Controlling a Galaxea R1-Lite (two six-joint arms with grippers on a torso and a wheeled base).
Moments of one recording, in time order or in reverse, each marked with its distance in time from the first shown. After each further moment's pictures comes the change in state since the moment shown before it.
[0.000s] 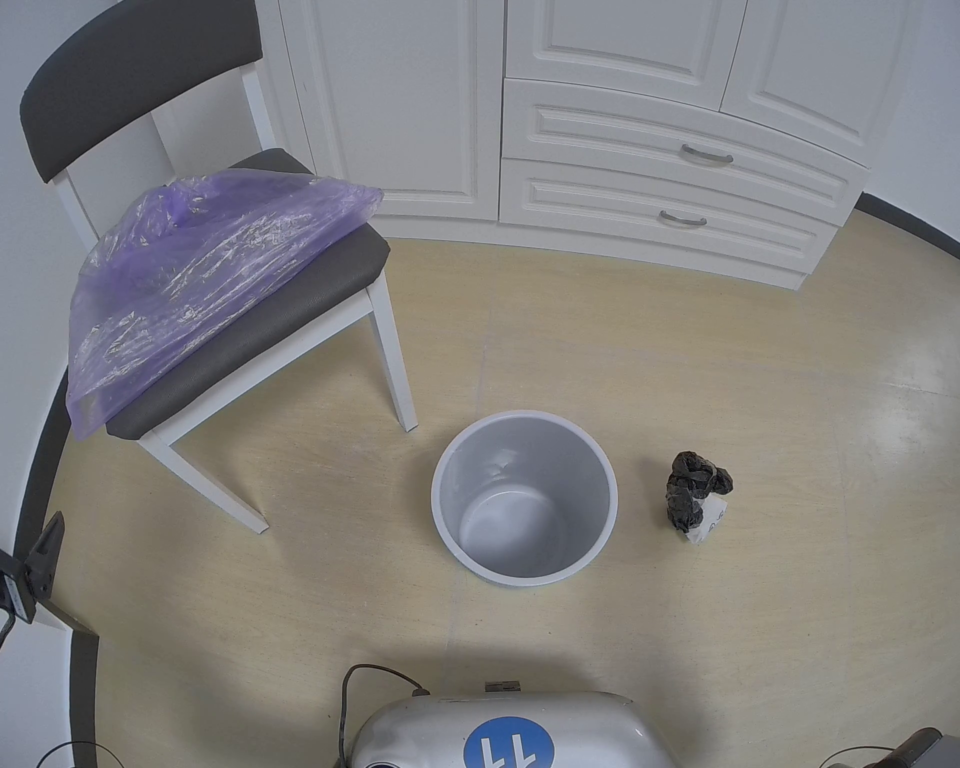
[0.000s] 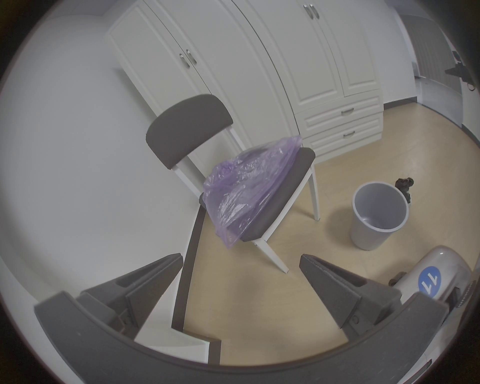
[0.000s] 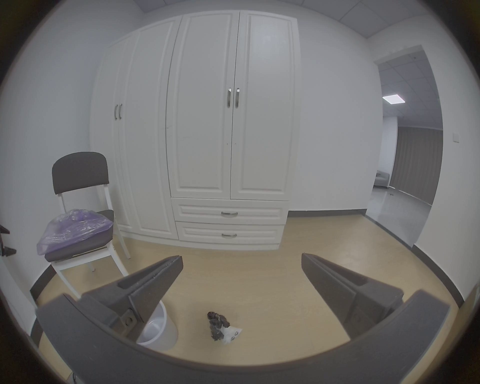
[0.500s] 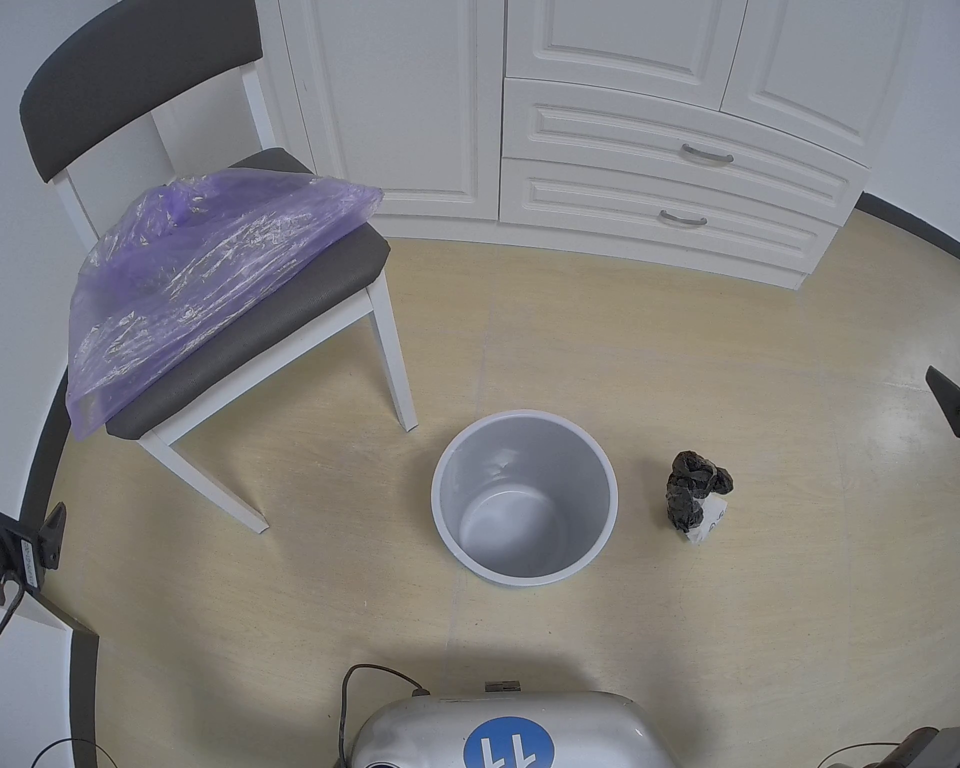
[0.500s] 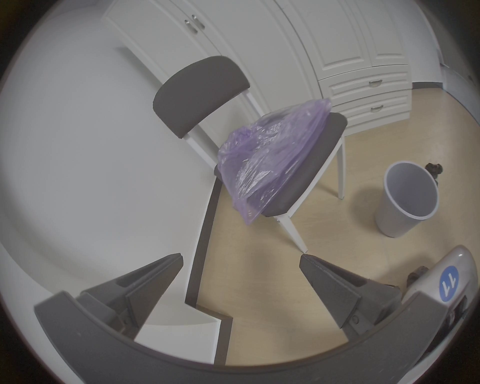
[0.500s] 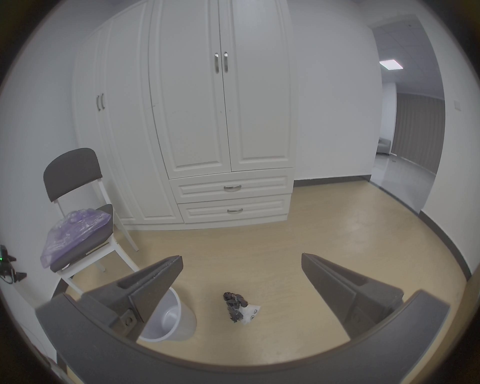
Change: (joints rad) left arm 0.194 0.192 0.019 -0.096 -0.001 -0.010; right arm 0.115 0.179 0.040 -0.052 -0.095 0.149
